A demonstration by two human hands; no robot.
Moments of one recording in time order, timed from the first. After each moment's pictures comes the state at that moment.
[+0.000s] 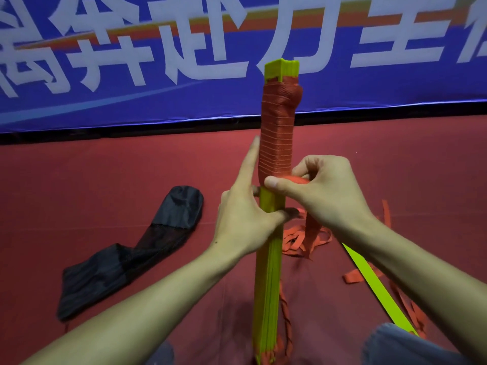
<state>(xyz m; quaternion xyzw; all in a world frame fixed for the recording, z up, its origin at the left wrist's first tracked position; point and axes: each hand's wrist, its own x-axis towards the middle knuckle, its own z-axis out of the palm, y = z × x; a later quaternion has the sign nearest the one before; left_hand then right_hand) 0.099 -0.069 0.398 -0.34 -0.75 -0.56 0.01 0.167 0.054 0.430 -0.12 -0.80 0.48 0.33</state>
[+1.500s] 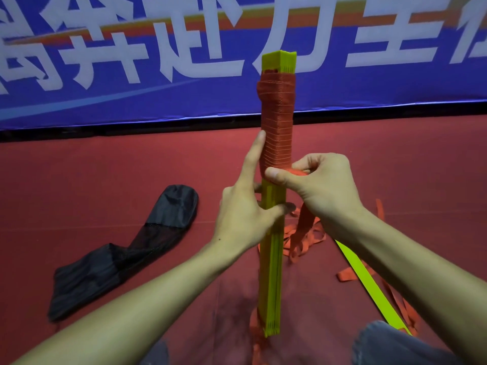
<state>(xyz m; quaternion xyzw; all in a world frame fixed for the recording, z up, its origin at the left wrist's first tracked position) 0.101 -0.058 0.397 -0.38 -0.74 -0.55 0.02 0.162 0.064 0.428 -0.14 -0.74 0.56 0.35</state>
